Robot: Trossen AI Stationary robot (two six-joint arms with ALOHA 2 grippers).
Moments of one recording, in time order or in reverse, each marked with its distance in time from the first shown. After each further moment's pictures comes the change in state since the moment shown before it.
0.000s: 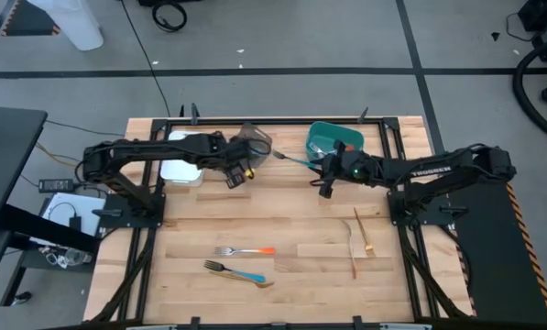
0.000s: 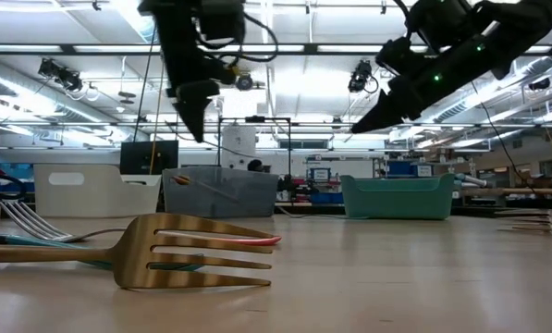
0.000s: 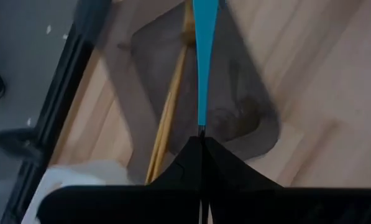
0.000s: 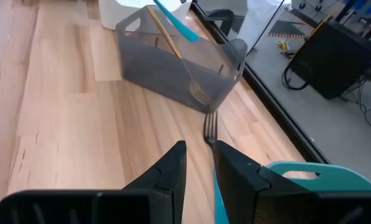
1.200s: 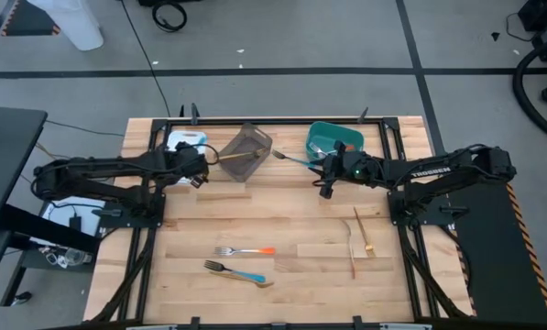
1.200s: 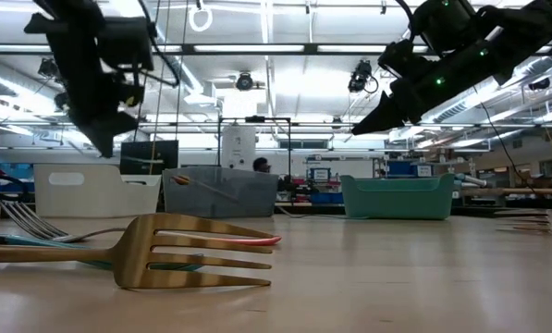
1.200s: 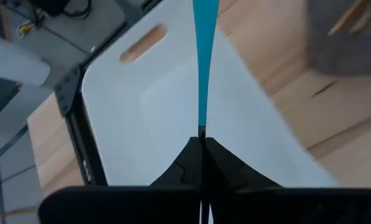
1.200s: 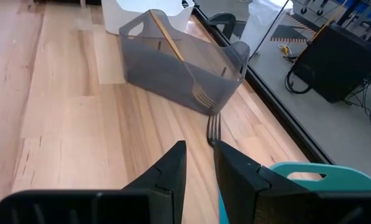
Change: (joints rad) left arm 0.047 -0.485 -0.566 -0.014 -0.281 -0.420; right arm -0.005 0.000 -0.034 0.060 -0.019 0.001
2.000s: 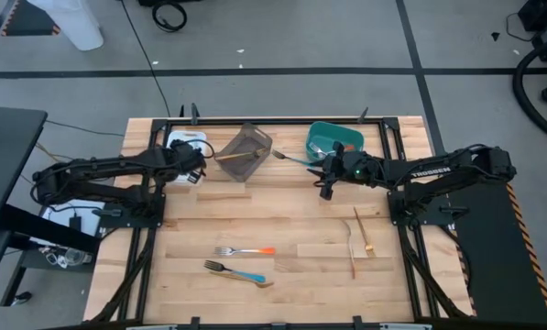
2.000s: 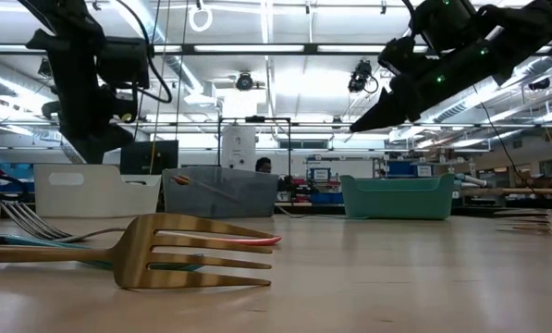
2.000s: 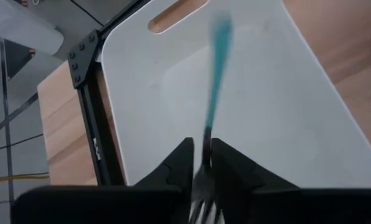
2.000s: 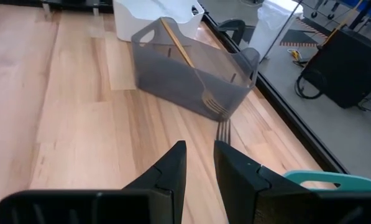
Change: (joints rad) left arm 0.124 0.002 -0.058 0.034 0.001 -0.016; right arm 0.001 0.000 0.000 0.016 -0.048 0.003
